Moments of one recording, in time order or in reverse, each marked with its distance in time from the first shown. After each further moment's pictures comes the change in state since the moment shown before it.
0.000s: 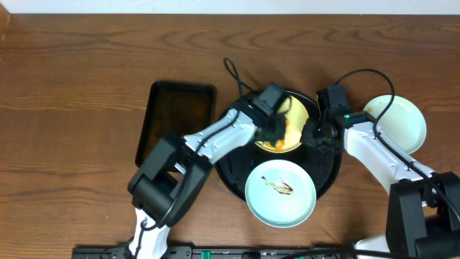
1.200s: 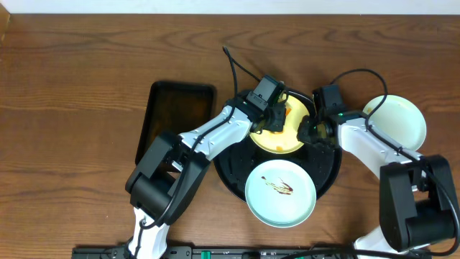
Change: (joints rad) left arm 0.015 0.000 0.000 0.134 -0.015 0.197; right arm 0.000 0.093 0.005 0.101 -0.020 0.017
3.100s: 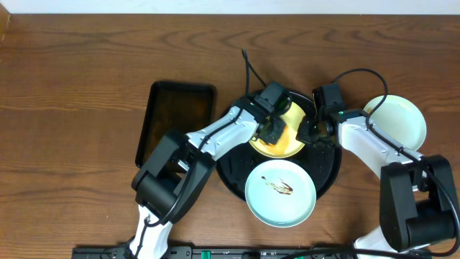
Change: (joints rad) left arm -0.019 0.035 0.038 -0.188 -0.119 0.243; right arm 0.000 0.000 0.017 -0.041 -0.014 0.004
